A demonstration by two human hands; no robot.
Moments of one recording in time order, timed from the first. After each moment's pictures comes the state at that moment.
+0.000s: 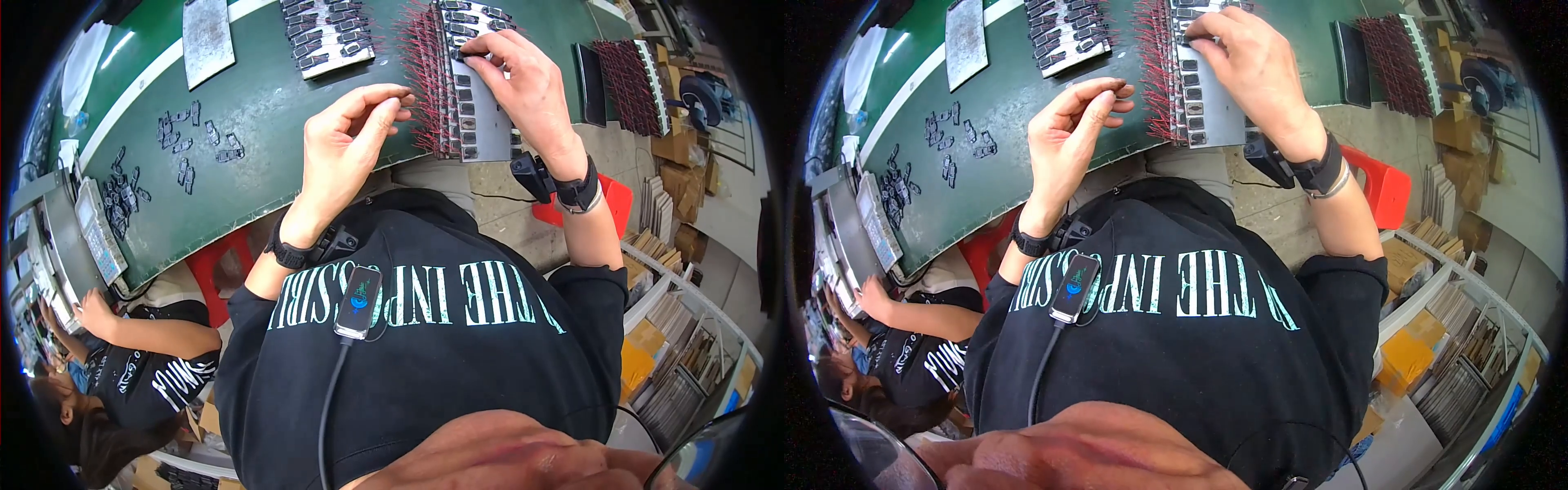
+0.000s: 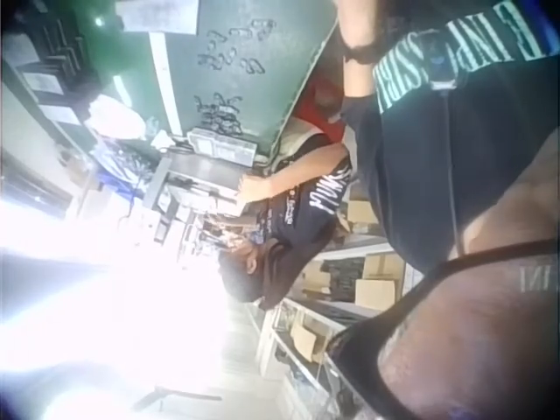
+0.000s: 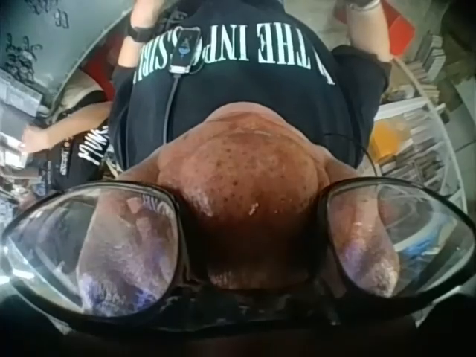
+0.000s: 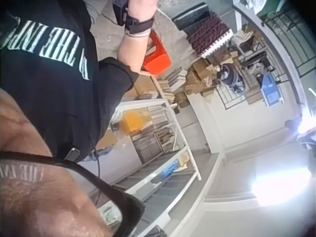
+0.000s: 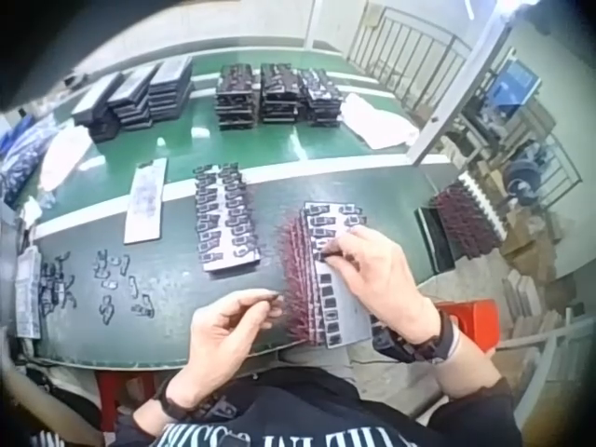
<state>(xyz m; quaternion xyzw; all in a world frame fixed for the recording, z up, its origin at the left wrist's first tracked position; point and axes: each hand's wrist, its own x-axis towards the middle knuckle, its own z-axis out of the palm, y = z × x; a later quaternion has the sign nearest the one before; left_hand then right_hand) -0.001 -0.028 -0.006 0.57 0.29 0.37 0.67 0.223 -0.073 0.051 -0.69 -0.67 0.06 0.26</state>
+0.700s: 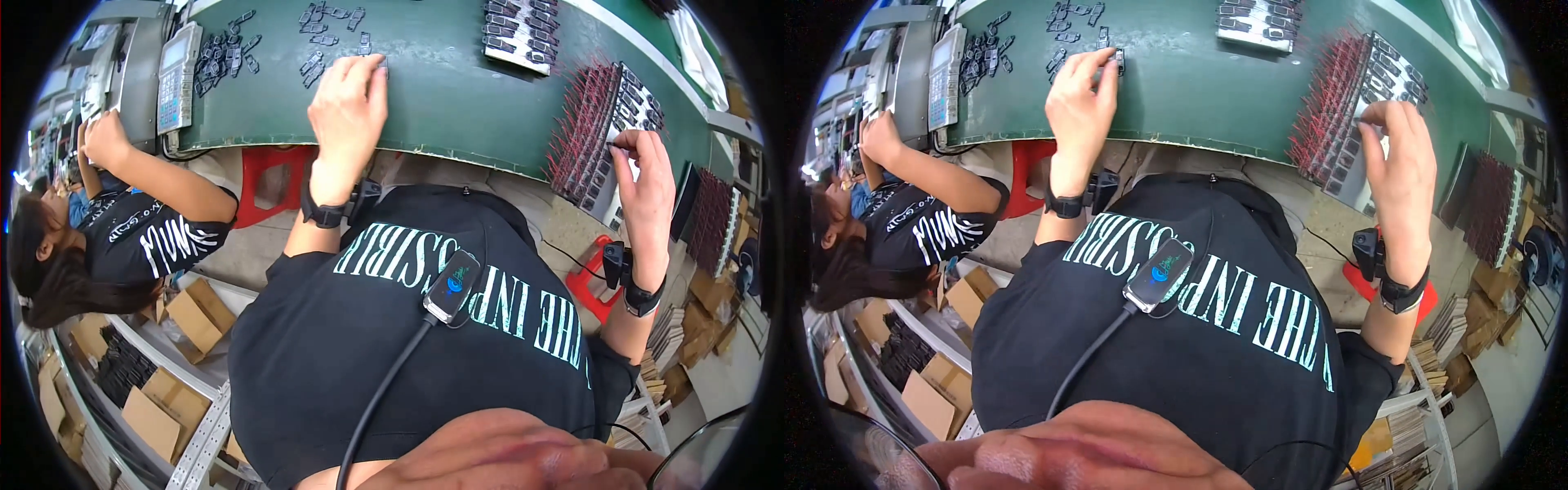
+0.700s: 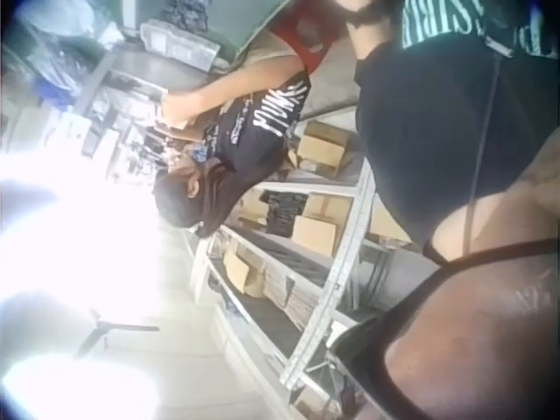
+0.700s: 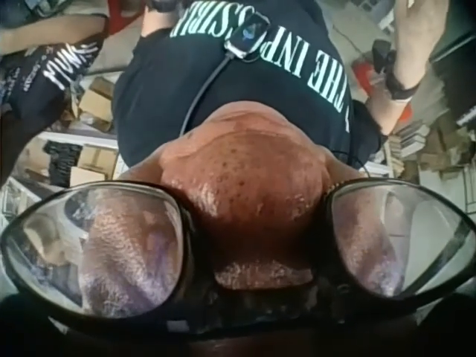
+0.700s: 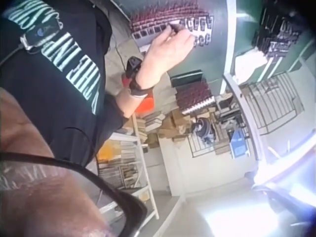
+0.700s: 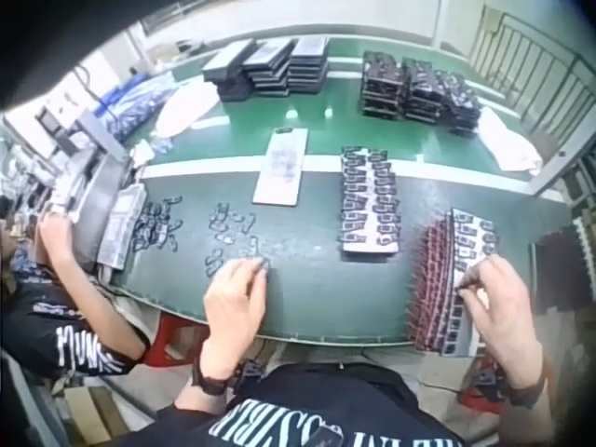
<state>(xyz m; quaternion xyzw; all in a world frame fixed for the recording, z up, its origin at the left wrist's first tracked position) -0.110 -0.027 -0.036 0.74 0.56 0.35 0.06 0.232 -0.107 0.063 -0.66 -0.73 0.08 0.17</state>
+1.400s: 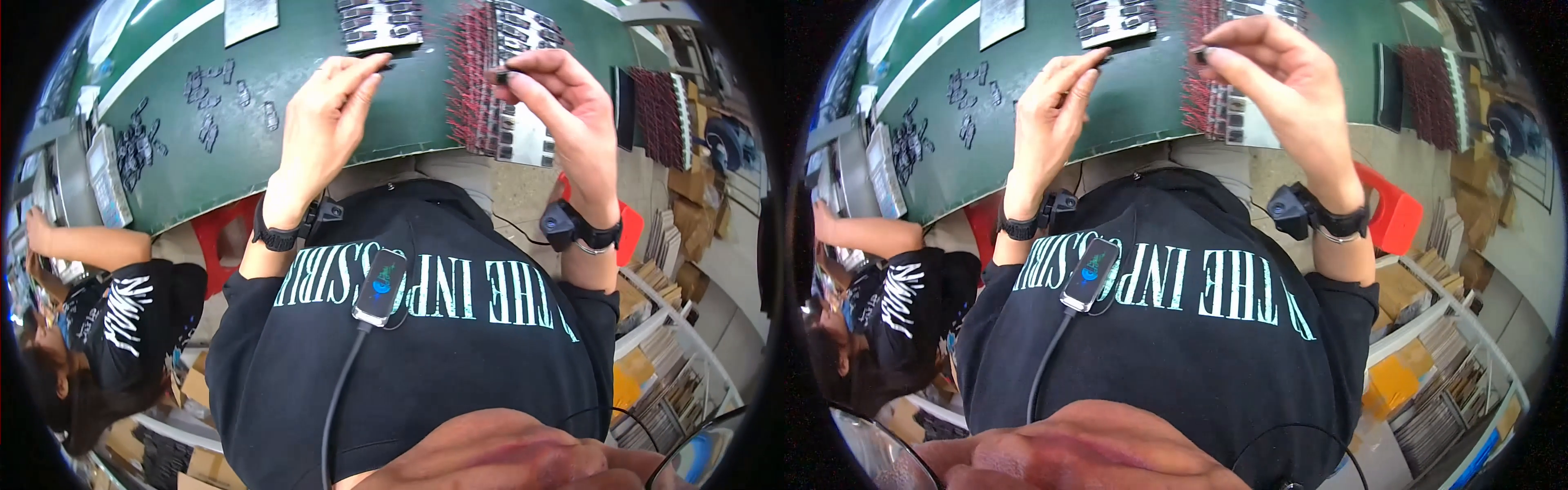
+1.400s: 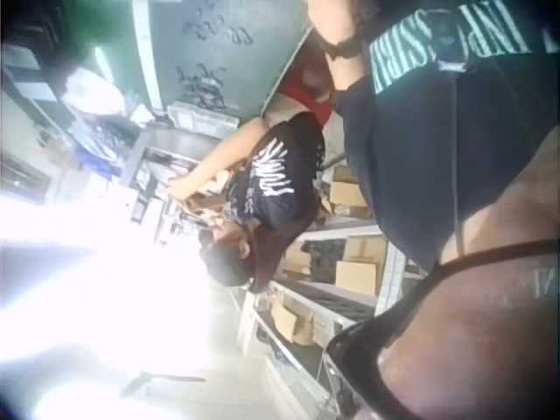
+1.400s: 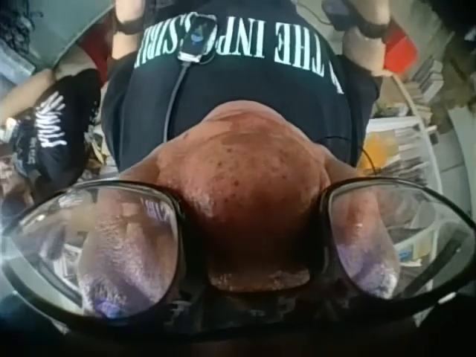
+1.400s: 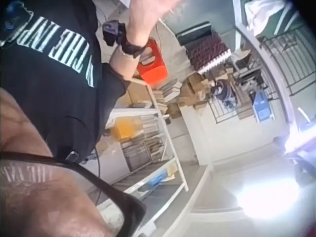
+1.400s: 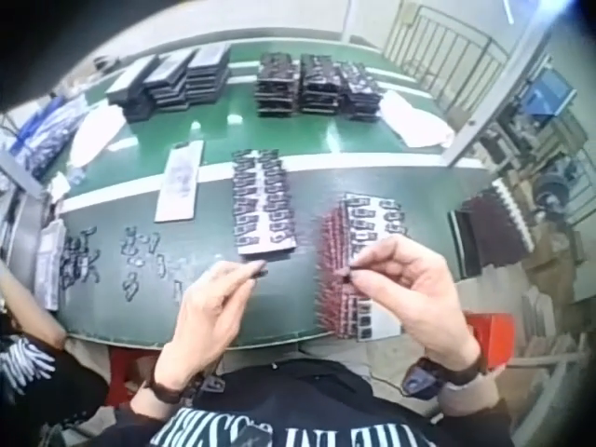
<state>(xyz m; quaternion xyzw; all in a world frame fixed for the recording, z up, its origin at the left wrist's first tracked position) 0.019 -0.069 -0.014 0.80 0.35 0.37 0.32 0.255 -0.171 0.058 -0.57 -0.49 0.42 0.51</state>
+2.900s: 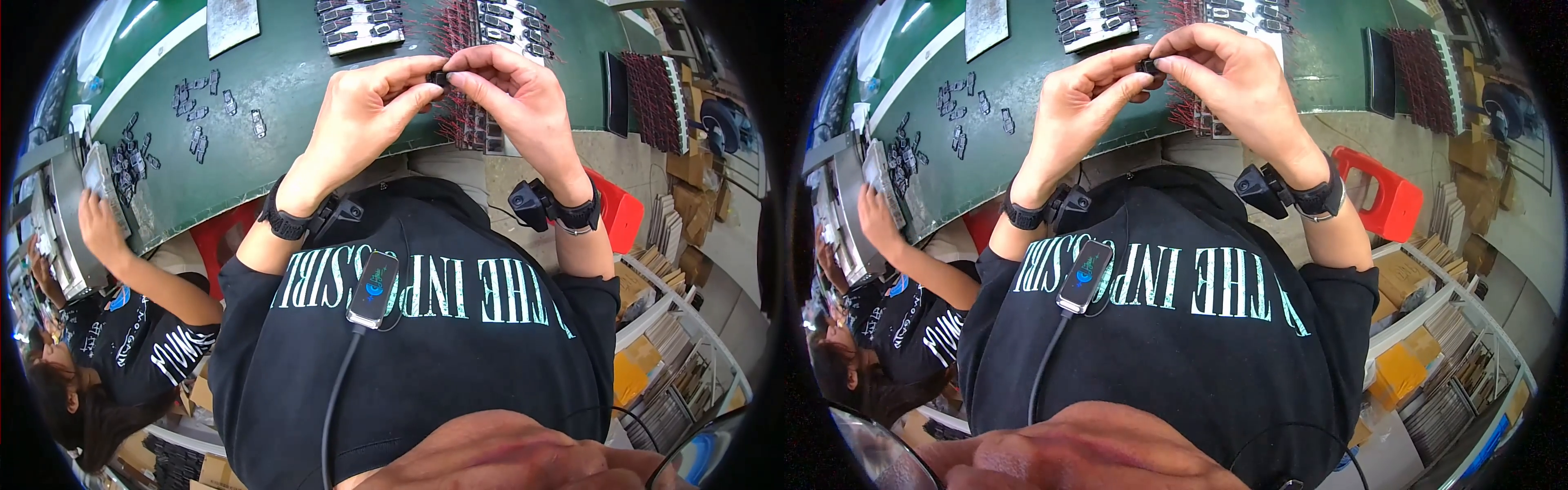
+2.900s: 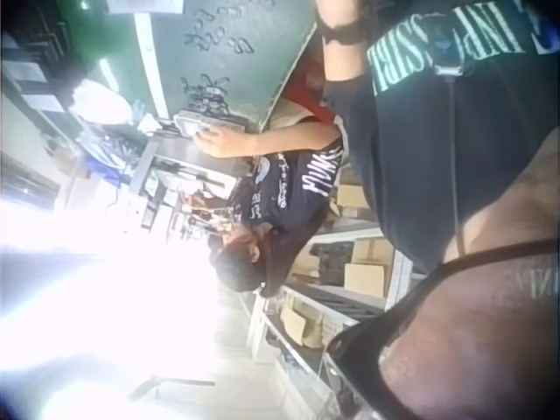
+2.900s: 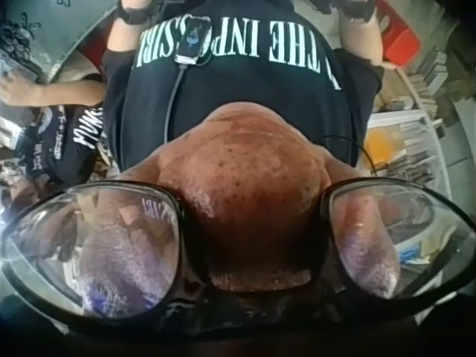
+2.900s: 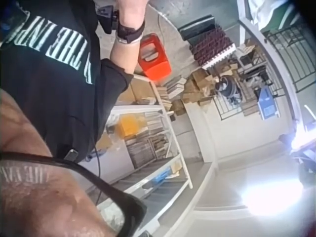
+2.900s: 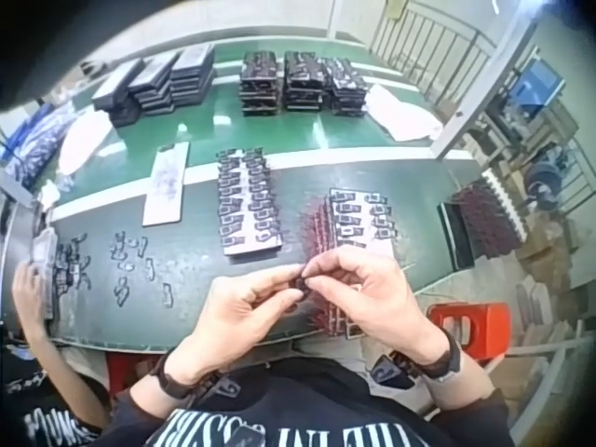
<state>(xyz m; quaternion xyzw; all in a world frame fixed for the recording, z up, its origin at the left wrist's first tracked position) -0.004 -0.011 -0.015 0.69 0.29 0.33 0.58 0.184 -0.086 0.028 -0.61 -0.56 0.38 0.43</state>
